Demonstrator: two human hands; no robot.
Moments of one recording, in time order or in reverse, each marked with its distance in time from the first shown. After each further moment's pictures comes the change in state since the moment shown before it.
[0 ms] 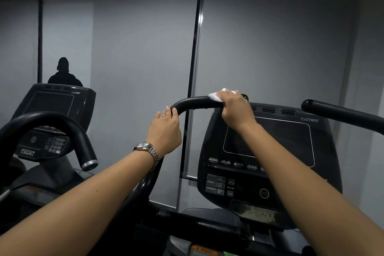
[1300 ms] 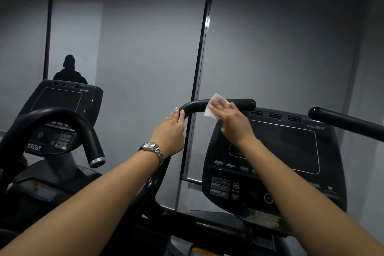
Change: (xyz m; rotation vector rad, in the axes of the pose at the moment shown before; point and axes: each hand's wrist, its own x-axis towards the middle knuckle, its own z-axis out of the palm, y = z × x) left_hand -0.006 -0.013 0.001 -0.091 -0.018 0.062; right_hand -0.018 -0.015 0.021 -0.003 -0.040 -0.240
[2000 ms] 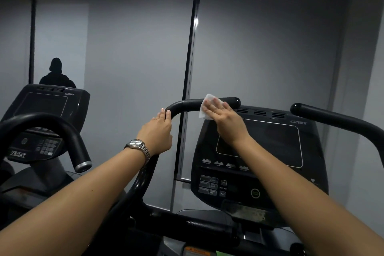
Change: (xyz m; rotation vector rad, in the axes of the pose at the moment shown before) left_hand 0.005 0.006 -0.009 0.087 -0.072 -0.012; right_hand -0.015 0.030 0.002 -0.108 0.127 -0.136
